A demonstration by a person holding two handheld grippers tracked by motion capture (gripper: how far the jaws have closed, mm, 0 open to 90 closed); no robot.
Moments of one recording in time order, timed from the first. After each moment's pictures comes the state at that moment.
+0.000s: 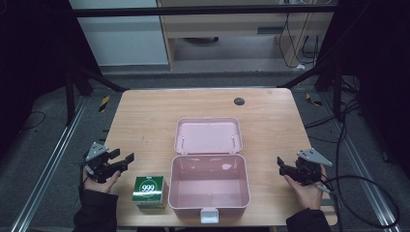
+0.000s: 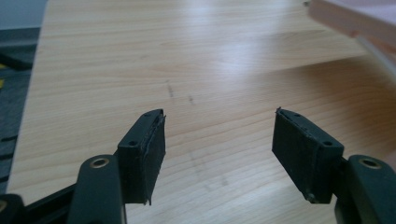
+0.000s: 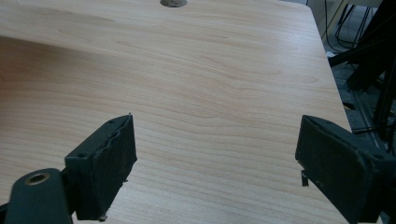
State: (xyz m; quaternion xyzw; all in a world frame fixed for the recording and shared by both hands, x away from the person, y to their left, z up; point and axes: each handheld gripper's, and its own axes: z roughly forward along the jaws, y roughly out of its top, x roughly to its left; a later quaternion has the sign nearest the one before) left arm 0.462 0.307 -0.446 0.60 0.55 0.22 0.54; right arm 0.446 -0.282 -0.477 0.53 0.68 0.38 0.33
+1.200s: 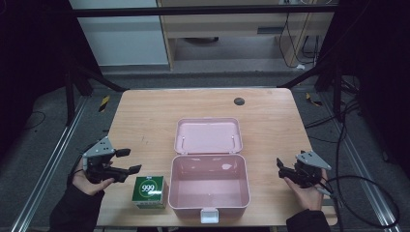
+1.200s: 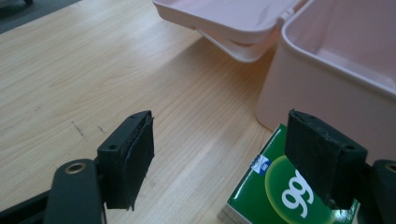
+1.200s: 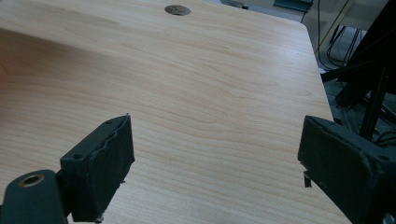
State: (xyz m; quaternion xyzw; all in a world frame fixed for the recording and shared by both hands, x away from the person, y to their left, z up) left arm 0.437 0.276 -0.391 0.72 0.40 0.10 0.56; right arm 0.438 -0.277 -0.474 0.50 0.69 0.37 0.36
